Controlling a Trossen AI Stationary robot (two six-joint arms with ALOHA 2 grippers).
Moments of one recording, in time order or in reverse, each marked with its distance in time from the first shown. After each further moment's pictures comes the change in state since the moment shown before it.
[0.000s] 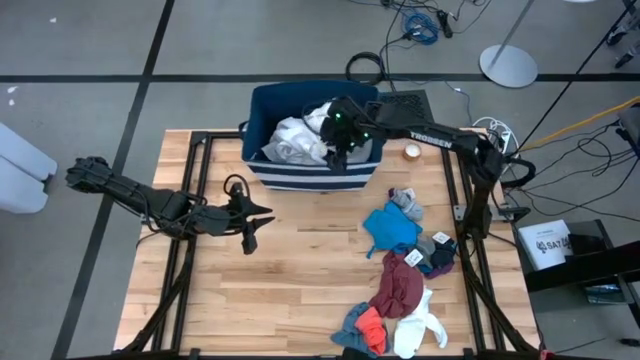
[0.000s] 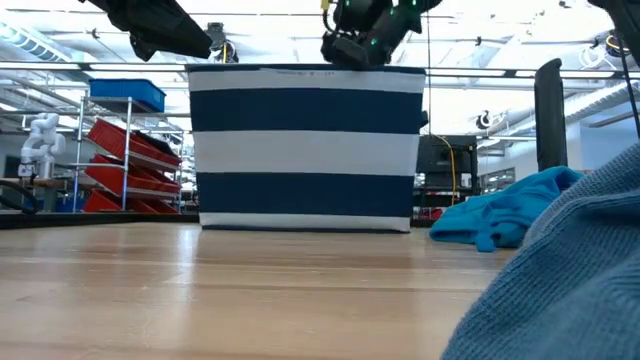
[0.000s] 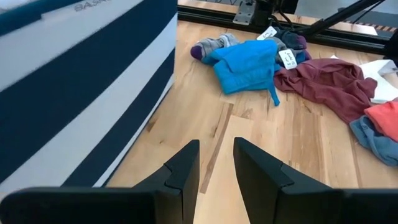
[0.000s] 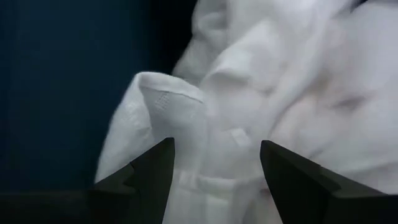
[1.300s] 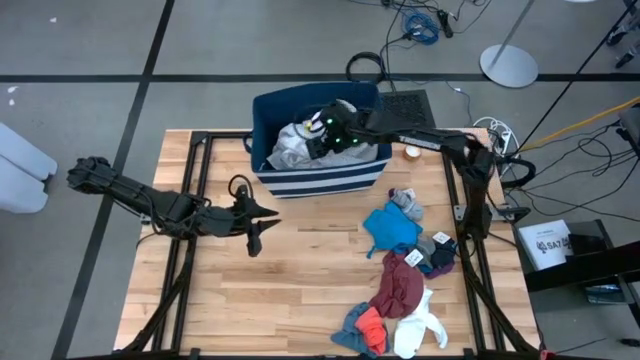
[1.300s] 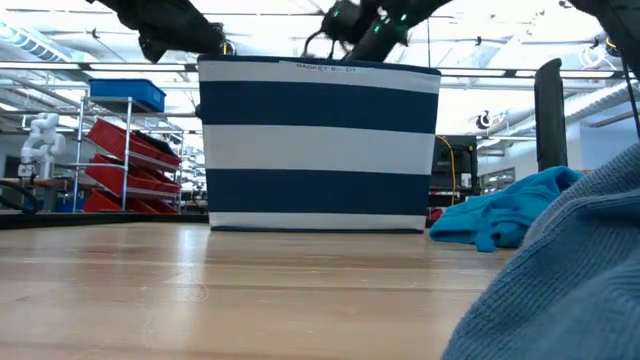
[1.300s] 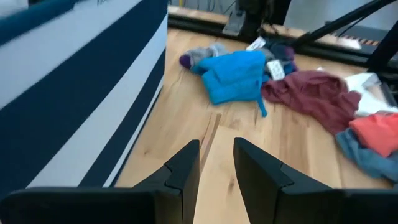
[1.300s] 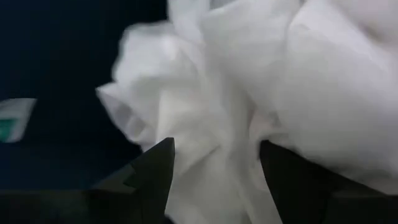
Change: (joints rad) left arm 0.016 0.043 -0.005 0.102 0.031 0.001; right arm 0.034 0.050 -0.004 0.134 0.163 0.822
